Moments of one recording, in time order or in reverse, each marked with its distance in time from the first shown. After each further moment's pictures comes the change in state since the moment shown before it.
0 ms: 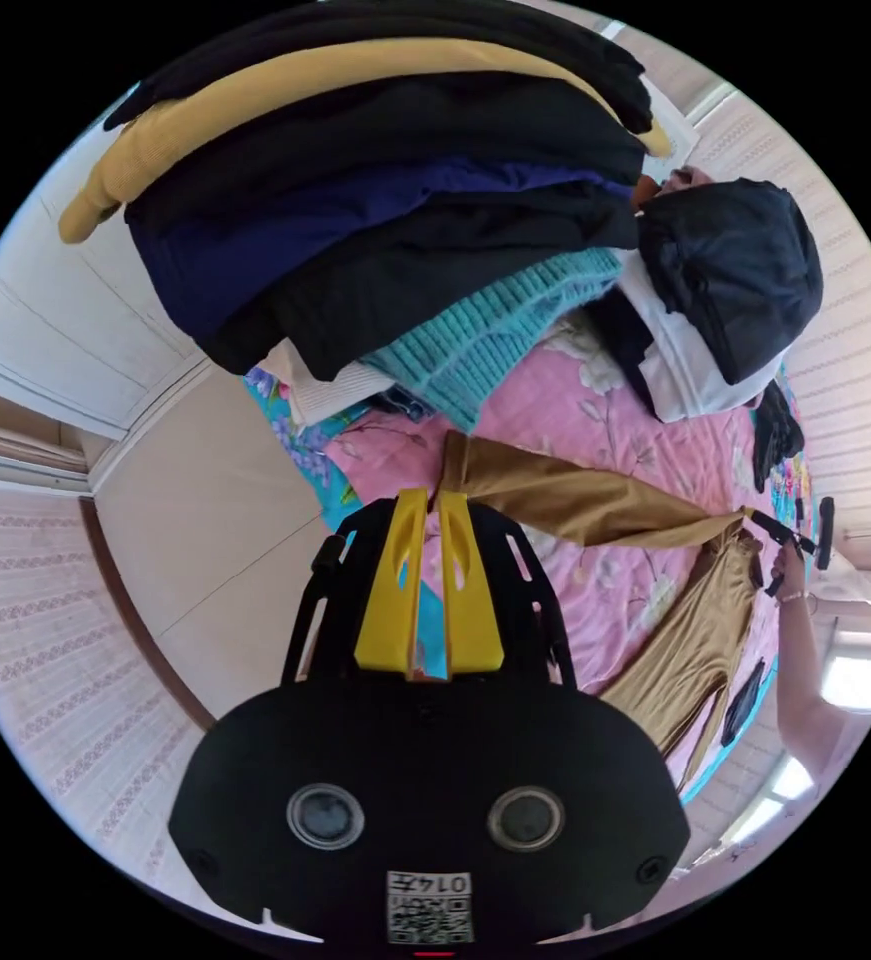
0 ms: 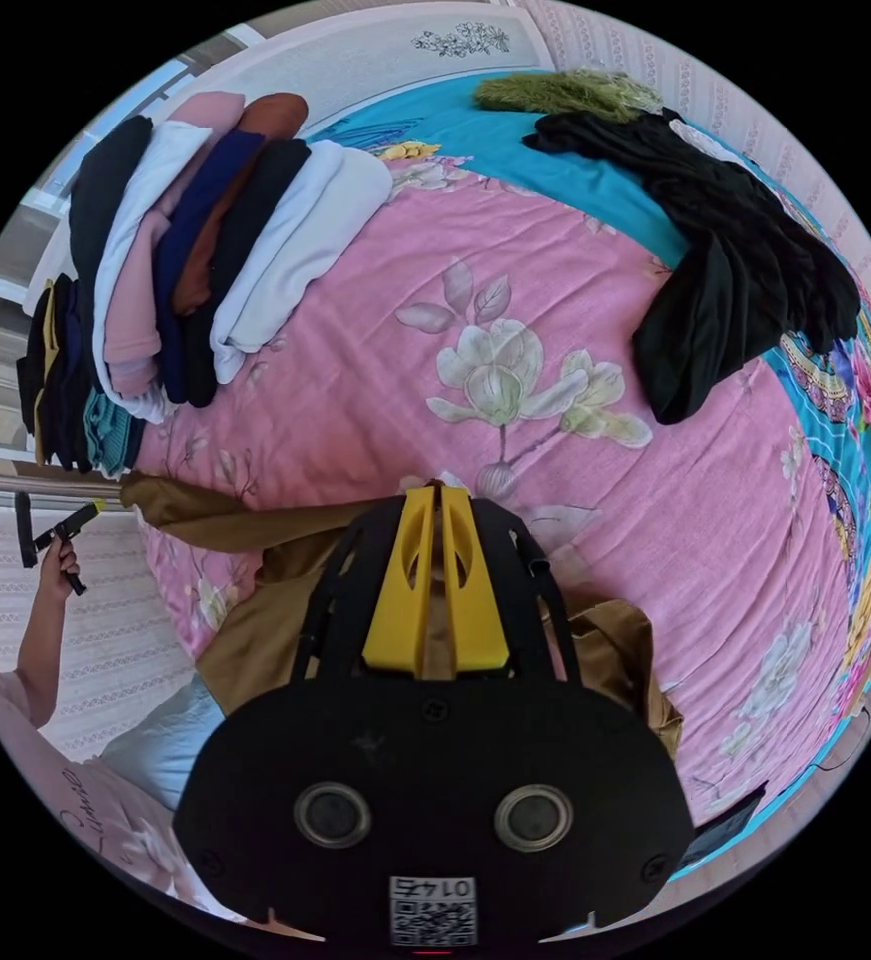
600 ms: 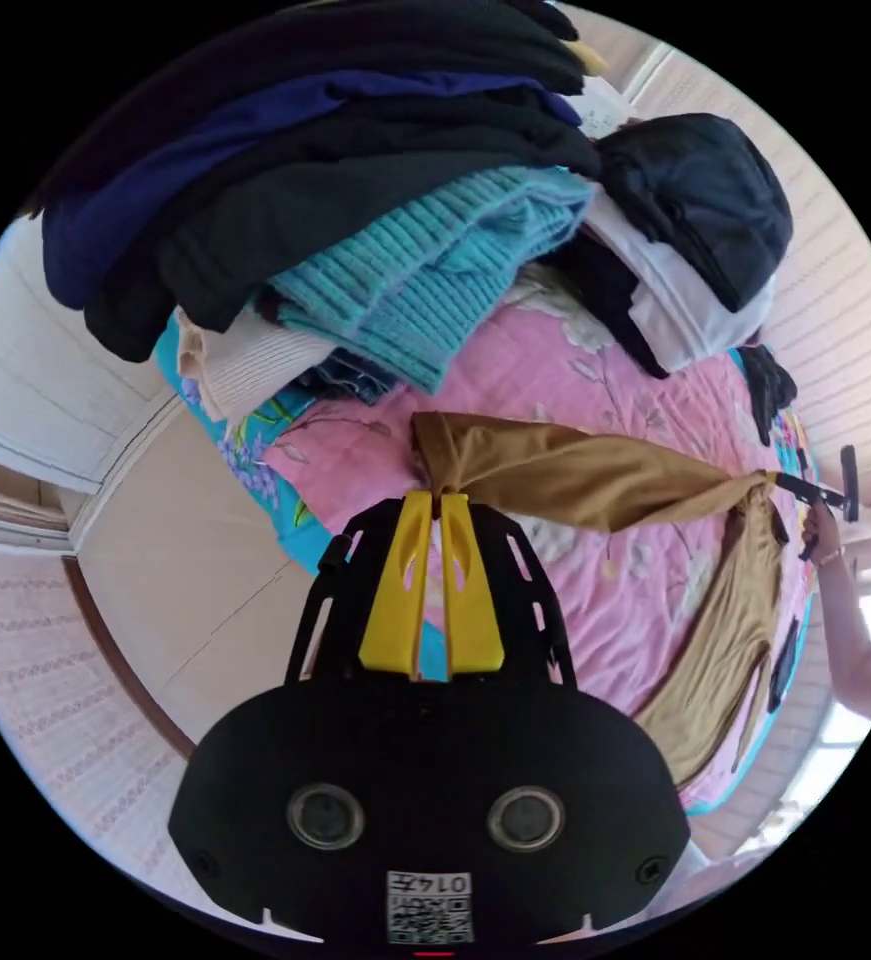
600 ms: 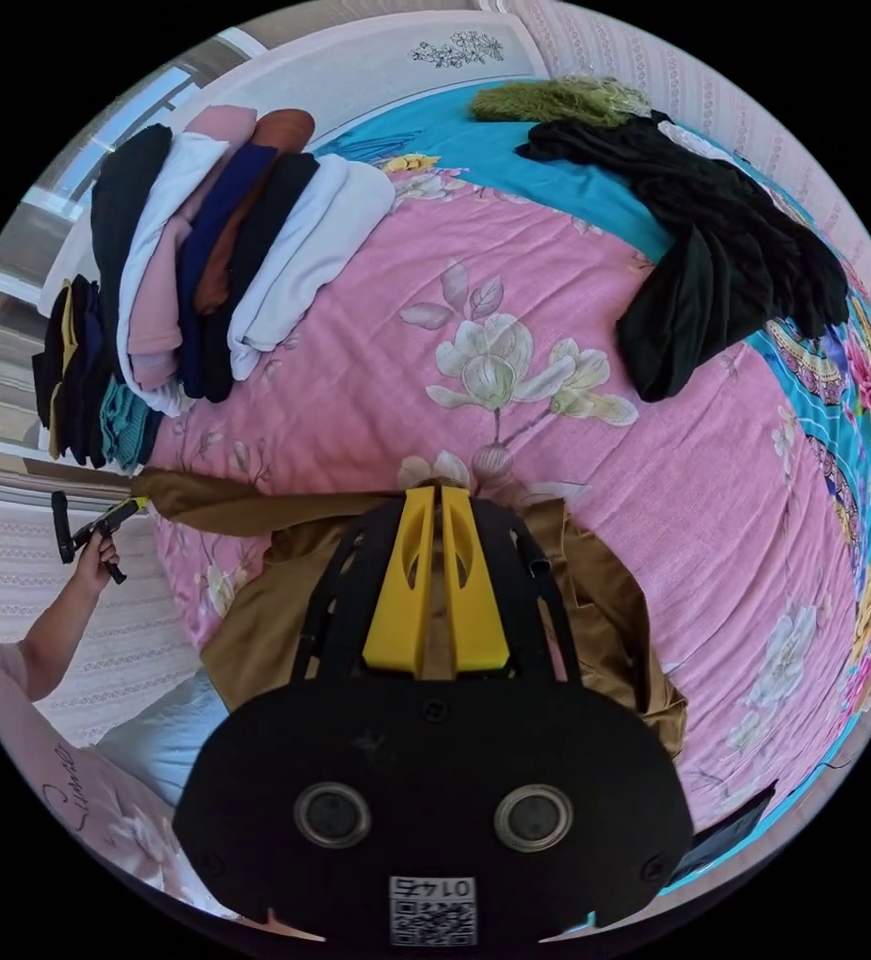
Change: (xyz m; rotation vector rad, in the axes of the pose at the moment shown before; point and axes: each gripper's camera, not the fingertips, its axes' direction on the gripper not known) left arm -0.032 -0.002 0.094 0.066 0.027 0.143; right arm 0.024 0.013 0.017 0.033 -0.023 0.006
